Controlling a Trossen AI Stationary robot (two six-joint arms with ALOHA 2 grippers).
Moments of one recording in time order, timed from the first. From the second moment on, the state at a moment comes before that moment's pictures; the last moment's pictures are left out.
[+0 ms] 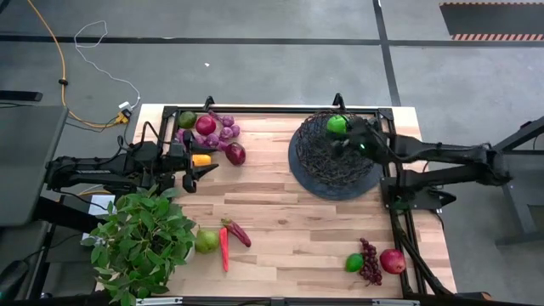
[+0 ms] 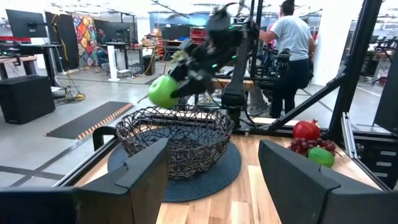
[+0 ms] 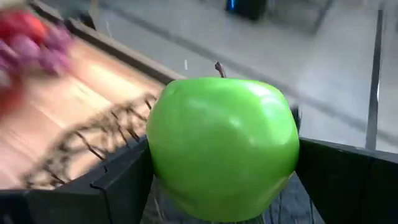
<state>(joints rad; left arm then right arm) 0.18 0.41 0.33 0.09 -0.09 -0.02 -0.27 0.96 0.71 -0.44 0.64 0.37</state>
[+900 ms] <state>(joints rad) 0.18 0.41 0.33 0.08 -0.09 -0.04 -0.54 1.44 0.71 -0.34 0.44 0.61</state>
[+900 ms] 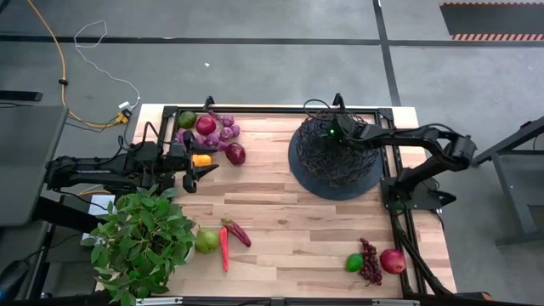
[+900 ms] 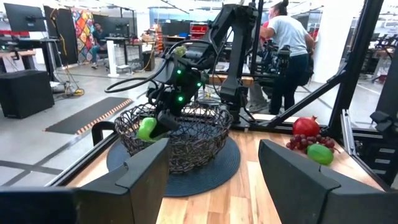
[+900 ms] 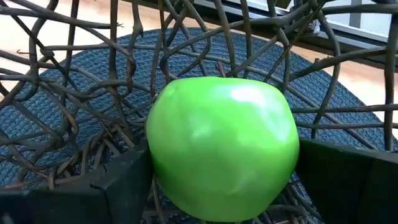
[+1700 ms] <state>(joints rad) 0.18 0.41 0.33 0.06 -0.09 -0.06 -0.54 1.45 0.70 -0.33 0.44 0.51</state>
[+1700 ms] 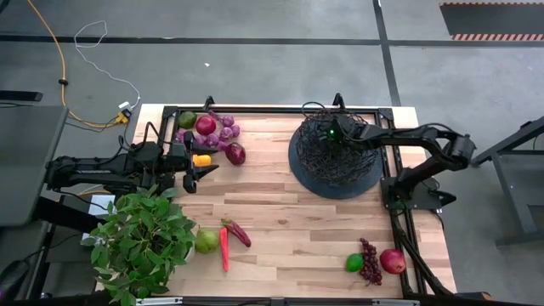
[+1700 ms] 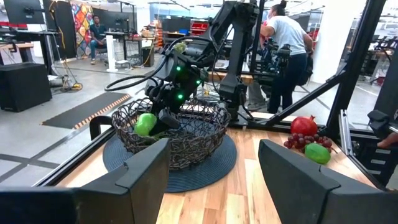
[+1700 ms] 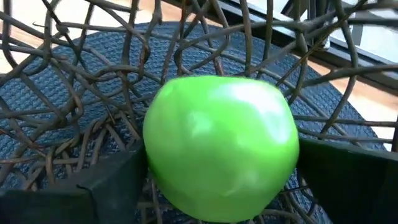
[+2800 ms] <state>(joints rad) 0.18 0.41 0.33 0.06 -0.12 -0.06 -0.12 0.94 0.56 -0.05 0.33 0.16</state>
